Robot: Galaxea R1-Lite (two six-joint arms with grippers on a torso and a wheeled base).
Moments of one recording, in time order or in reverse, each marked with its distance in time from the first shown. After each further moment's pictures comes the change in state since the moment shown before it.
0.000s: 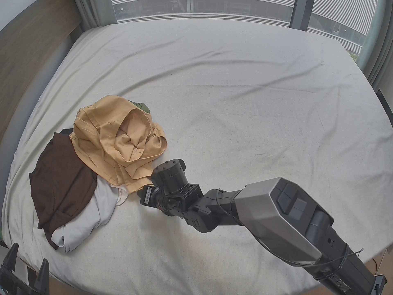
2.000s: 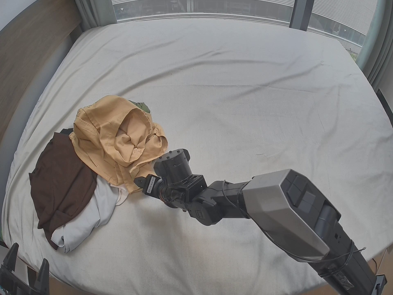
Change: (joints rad) left arm 0.000 0.000 0.000 0.000 0.000 0.000; right arm -0.018 -0.037 -0.001 0.006 -0.026 0.065
